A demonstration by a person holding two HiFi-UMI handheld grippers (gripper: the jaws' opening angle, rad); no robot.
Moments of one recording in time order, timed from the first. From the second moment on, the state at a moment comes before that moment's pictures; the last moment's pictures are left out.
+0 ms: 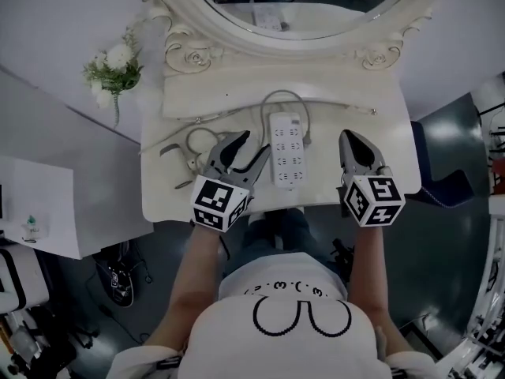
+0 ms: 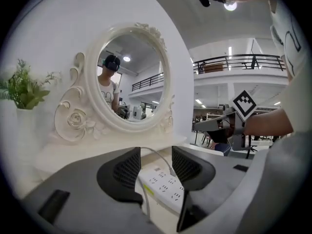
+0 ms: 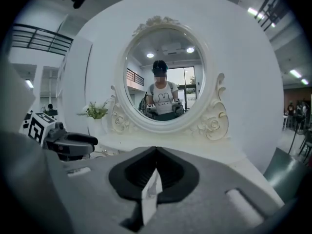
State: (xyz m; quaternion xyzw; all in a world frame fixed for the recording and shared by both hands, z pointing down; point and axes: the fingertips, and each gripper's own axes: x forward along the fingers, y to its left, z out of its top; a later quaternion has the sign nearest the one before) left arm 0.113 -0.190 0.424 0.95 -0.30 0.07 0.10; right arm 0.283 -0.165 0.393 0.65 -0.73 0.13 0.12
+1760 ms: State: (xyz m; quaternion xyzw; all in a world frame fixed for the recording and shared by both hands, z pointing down) left arm 0.049 -0.163 0.225 0.90 -0.42 -0.05 -0.09; right arm 0.277 -0.085 0.230 0.69 -0.72 -0.05 0.03
